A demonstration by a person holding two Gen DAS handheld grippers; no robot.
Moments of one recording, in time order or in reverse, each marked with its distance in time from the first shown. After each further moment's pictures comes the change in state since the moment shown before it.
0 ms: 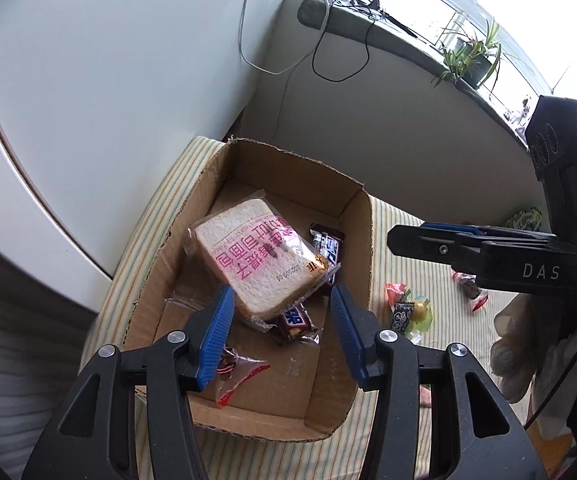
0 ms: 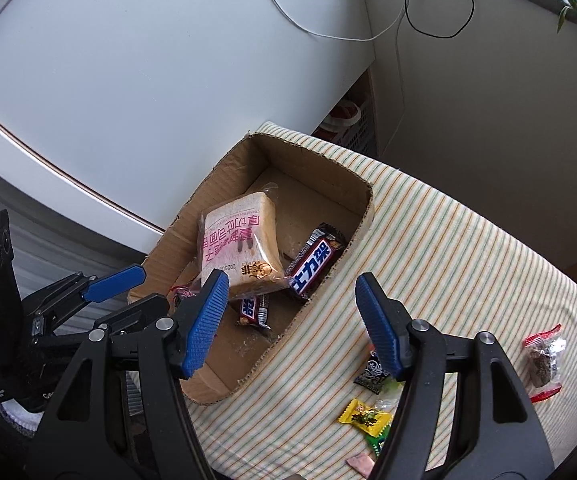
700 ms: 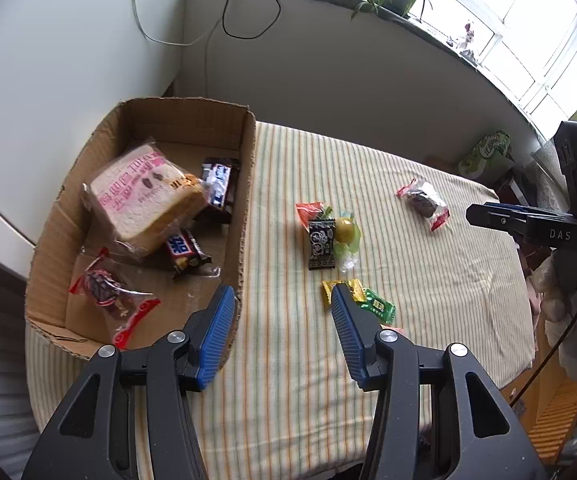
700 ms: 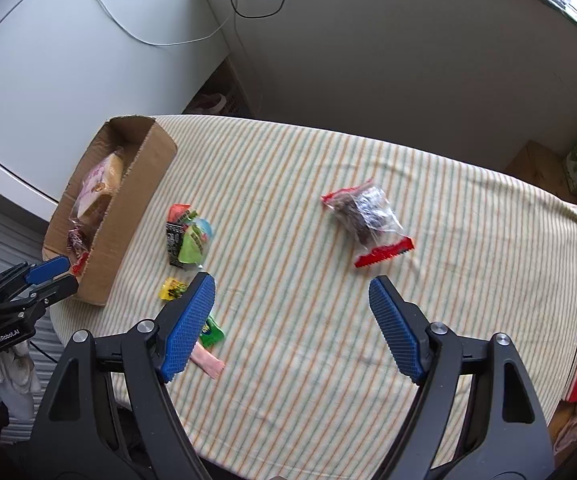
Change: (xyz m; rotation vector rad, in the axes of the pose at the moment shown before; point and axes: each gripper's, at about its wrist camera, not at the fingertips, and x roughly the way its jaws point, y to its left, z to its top) left arm 0.015 -0.088 -0.059 0.189 0.102 -0.073; right arm -0.088 -0.147 -0.141 0.236 -0.031 -0.250
